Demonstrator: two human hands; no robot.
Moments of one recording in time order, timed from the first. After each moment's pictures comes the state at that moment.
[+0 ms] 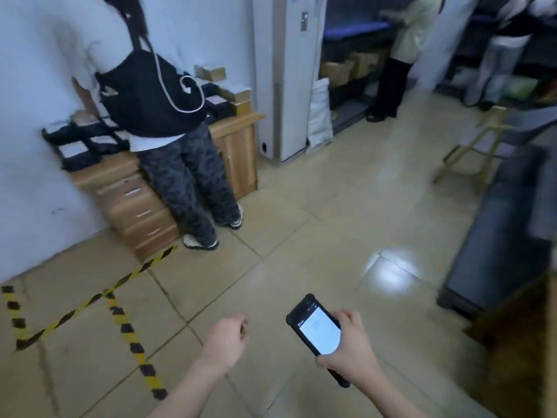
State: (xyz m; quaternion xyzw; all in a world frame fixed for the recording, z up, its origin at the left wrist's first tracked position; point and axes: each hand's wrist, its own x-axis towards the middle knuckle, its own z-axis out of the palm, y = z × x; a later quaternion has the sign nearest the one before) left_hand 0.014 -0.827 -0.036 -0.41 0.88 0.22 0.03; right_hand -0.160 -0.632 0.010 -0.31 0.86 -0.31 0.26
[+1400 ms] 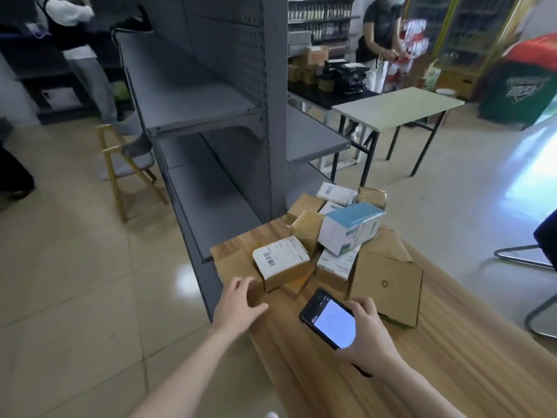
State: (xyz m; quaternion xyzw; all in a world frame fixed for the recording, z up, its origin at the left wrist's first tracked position) left_hand -0.764 -0.409 -0.014 0.19 0.94 0.28 0.09; right_hand -0.581 -0.198 0.046 0.25 0.92 -0.30 0.04
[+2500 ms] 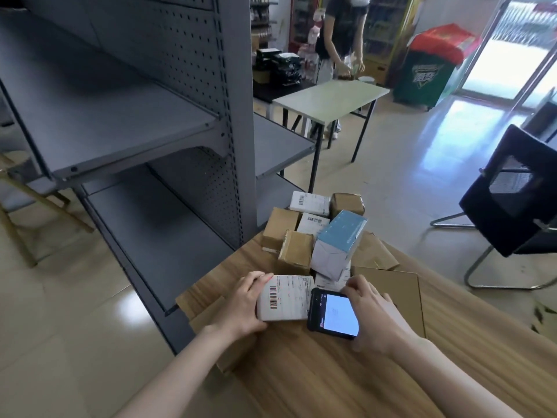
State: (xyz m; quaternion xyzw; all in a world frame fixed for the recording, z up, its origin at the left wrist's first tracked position) left_hand -0.916 -0.347 -0.020 0.53 0.81 0.24 0.12; right_hand -0.692 -0.166 0.070 0.24 0.96 -0.07 0.07
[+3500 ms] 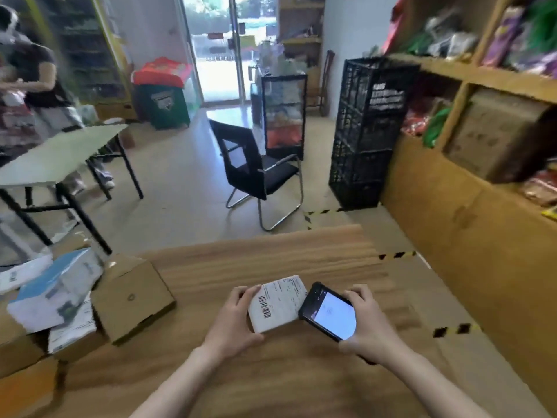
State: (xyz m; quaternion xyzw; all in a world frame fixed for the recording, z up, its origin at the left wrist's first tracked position) left_hand -0.464 -0.201 0.015 0.75 0.57 0.21 0.24; right_hand -0.176 -0.241 0.080 0.66 0.69 -0.25 -0.17
